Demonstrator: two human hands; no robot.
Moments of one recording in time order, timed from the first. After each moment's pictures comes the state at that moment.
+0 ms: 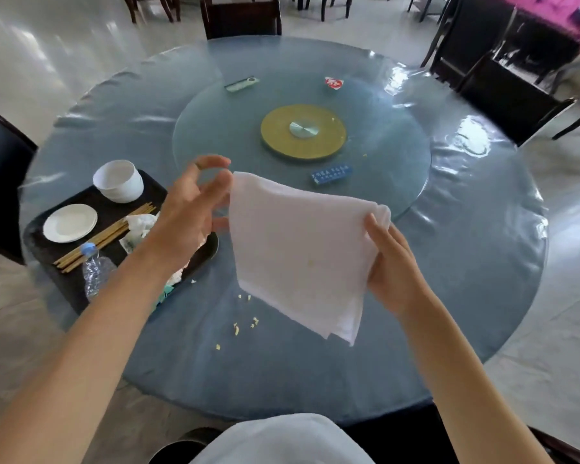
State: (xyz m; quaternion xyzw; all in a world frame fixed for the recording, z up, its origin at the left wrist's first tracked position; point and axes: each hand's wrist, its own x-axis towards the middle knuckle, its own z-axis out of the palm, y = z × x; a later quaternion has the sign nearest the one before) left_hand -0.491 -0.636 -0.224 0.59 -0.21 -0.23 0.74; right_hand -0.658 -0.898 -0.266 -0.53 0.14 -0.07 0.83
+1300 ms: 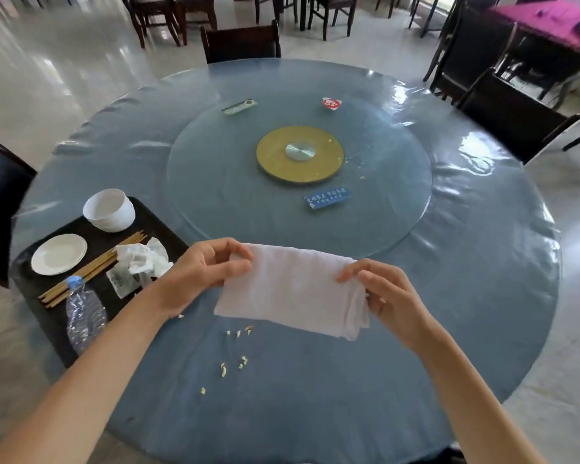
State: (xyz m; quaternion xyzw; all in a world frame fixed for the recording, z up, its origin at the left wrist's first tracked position) left_hand -0.473 -0.662 -0.266 0.67 -0.19 -0.36 0.62; right_hand -0.649 -0.951 -0.284 -0.66 0.07 0.00 0.75
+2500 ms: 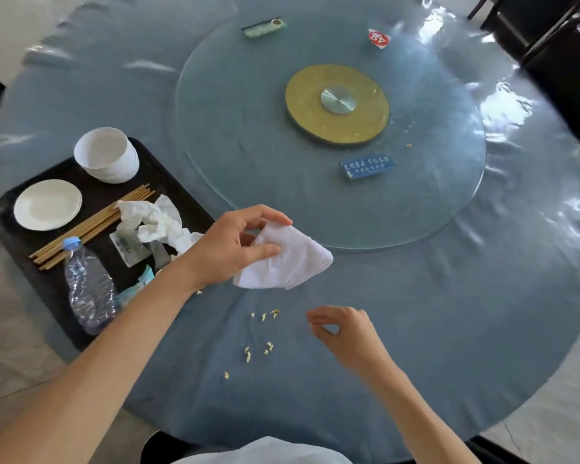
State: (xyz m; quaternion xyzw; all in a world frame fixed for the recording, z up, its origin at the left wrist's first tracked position) left_hand -0.401 -0.646 -0.309 0.73 -0.25 -0.32 0.56; right_hand -0.594 -0.836 -0.372 -0.88 0.22 0.17 0.38
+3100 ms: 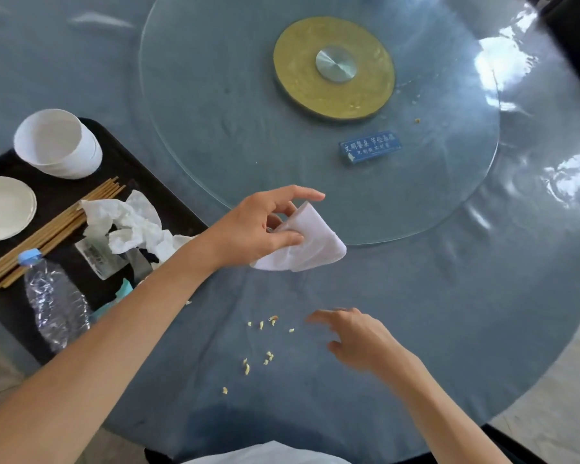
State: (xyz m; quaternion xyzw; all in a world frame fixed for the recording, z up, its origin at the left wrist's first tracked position) left_hand -0.338 -0.704 -0.336 0.71 -0.31 -0.37 0.51; right_hand -0.548 -0.864 -0.386 -0.88 0.12 0.40 0.22
